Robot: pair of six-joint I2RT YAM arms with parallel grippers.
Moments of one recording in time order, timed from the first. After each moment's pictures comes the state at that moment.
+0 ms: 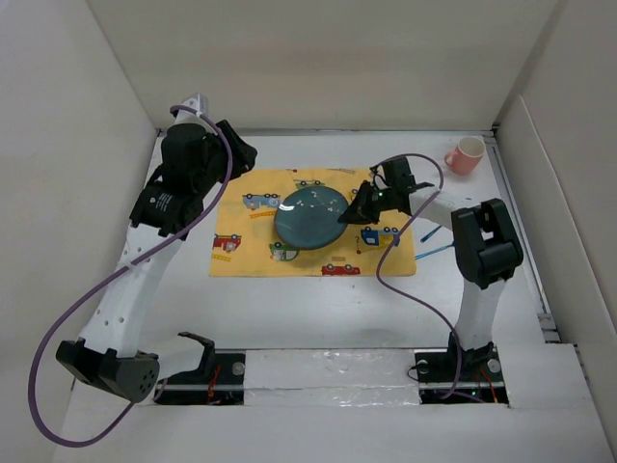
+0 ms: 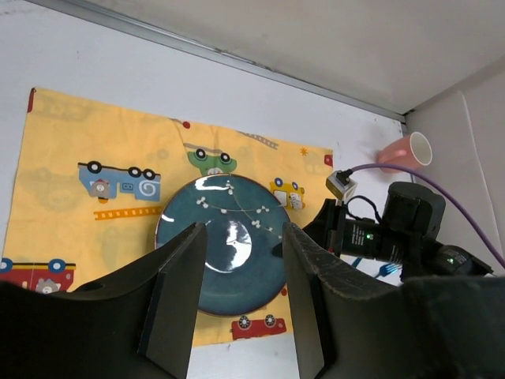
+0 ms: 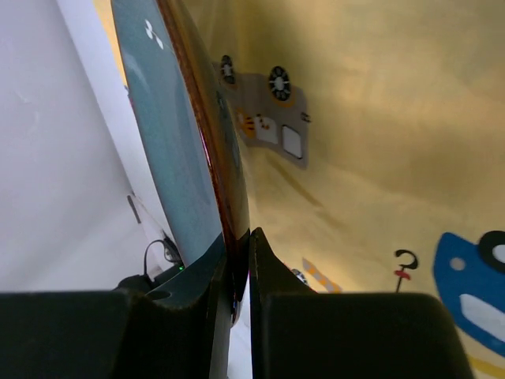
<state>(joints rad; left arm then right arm) -0.34 1.19 1.45 -0.57 -0.06 -0.59 0.32 1.94 1.26 -0.17 -0.69 0.80</state>
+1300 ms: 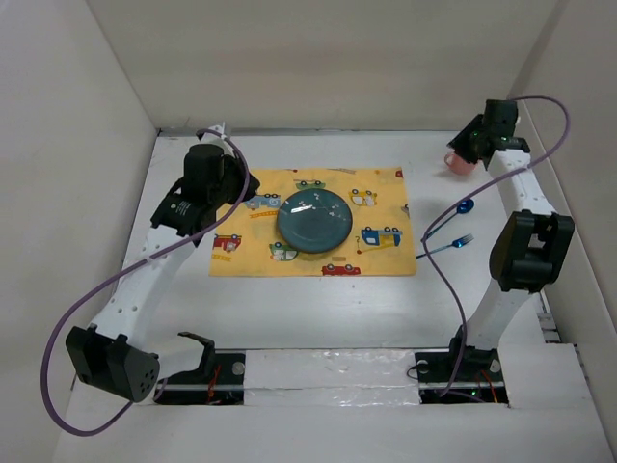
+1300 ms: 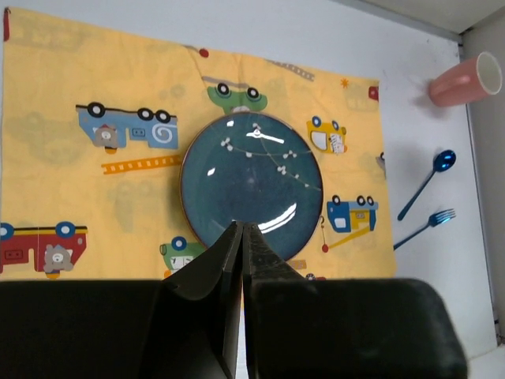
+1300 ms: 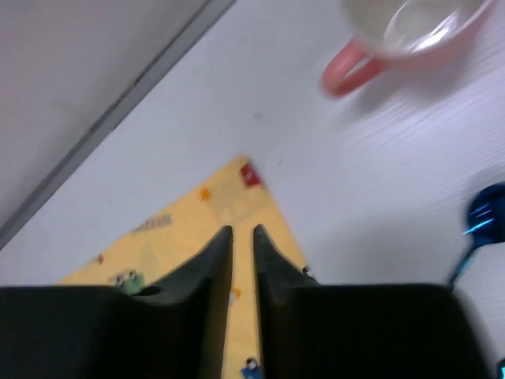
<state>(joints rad) -0.34 1.19 1.23 -0.50 0.01 -0.53 -0.11 1.84 1.64 -0.44 -0.07 0.66</state>
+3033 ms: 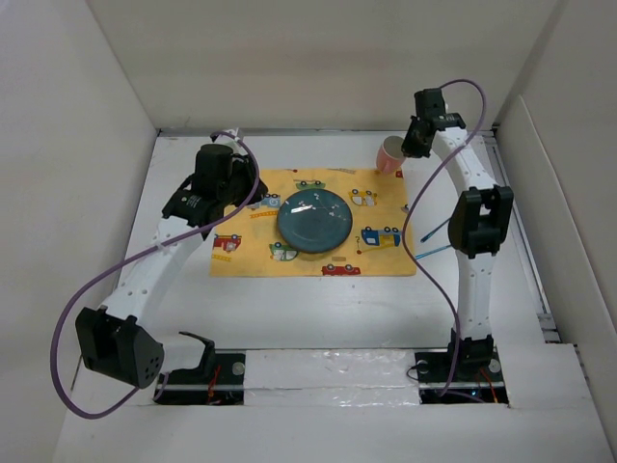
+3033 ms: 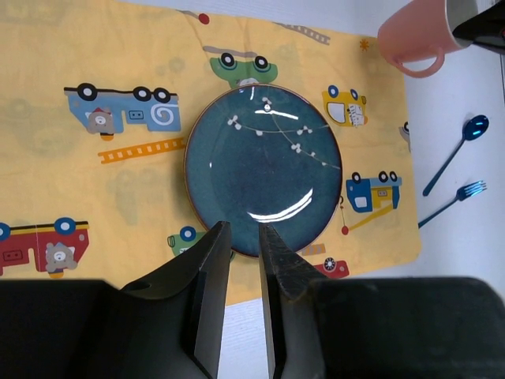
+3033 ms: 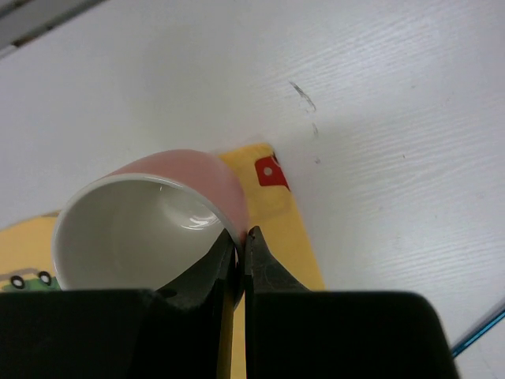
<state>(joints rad) -0.34 1.27 1.20 -0.50 0.06 -0.47 0.12 2.29 2.24 -0.81 0.14 0.48</state>
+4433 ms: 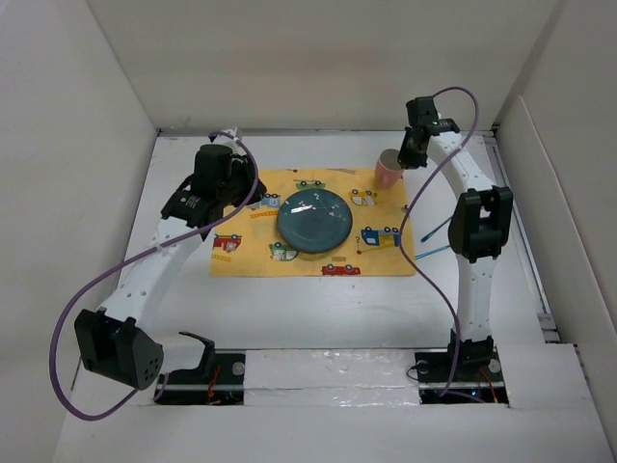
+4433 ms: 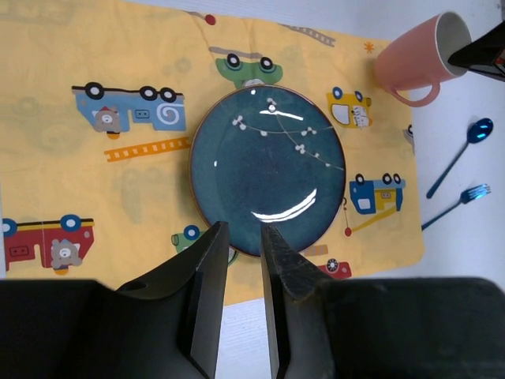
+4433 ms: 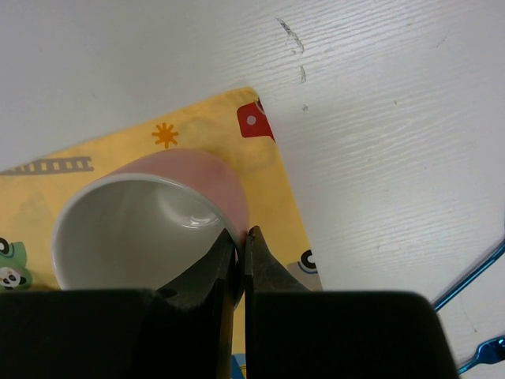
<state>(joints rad) -0.34 1.25 1.20 -0.50 0.06 -0.47 0.16 2.21 2.10 -0.85 0.19 0.46</state>
